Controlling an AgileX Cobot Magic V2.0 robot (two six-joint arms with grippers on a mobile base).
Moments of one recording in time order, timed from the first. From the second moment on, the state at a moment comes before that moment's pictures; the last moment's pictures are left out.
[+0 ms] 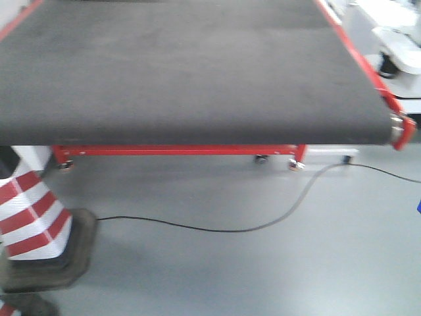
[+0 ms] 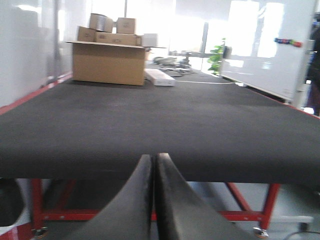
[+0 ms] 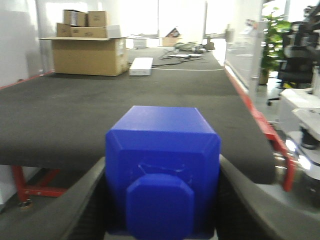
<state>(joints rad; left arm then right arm) -0.03 -0.01 0.03 0.05 0.00 -0.15 0.14 0.06 -0.21 -0.06 0.22 0.04</state>
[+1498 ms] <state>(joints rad) -0.03 -0.01 0.03 0.05 0.00 -0.15 0.14 0.06 -0.21 -0.06 0.22 0.04</state>
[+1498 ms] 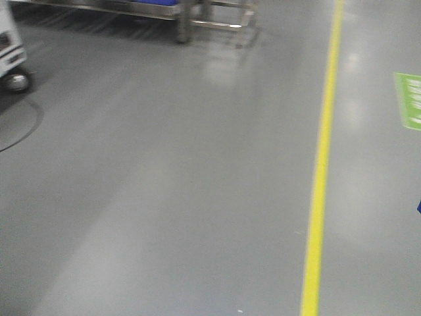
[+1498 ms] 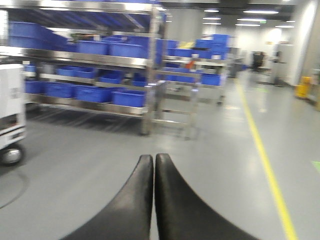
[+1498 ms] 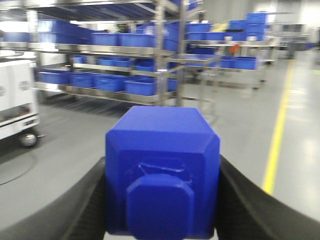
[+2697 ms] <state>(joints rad) -0.03 -0.01 0.03 0.05 0.00 -0.15 0.14 0.06 -0.21 -0.06 0.21 0.04</state>
